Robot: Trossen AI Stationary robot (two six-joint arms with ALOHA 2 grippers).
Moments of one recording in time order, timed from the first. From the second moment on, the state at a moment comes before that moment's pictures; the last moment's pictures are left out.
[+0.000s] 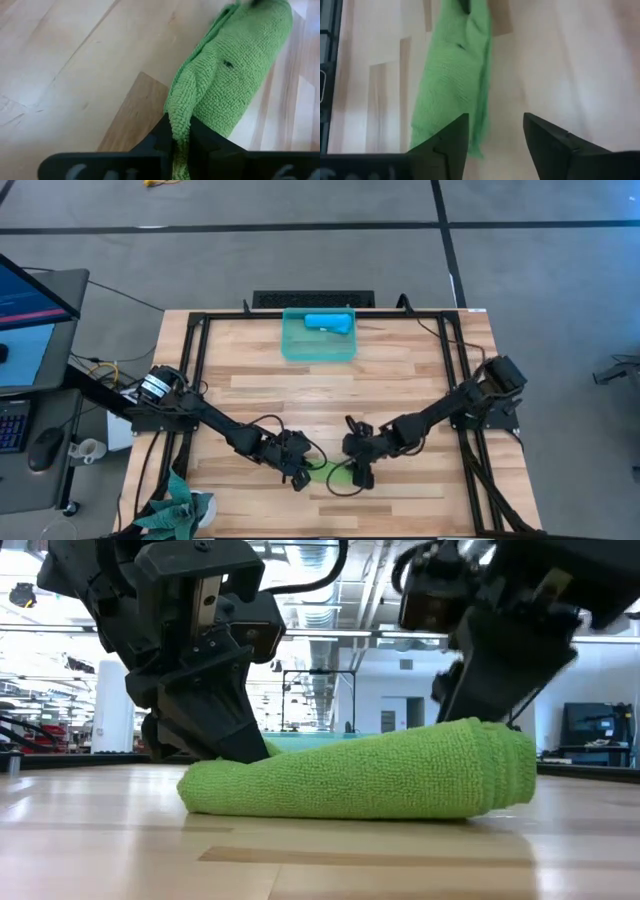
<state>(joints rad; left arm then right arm) -0.45 1.87 0.94 0.06 -0.22 -0.94 0.45 1.78 0.95 -0.12 0.07 0.53</state>
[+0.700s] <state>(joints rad) -0.45 1.87 0.94 0.06 -0.22 -0.97 0.71 1.67 0.75 0.18 0.32 0.86</state>
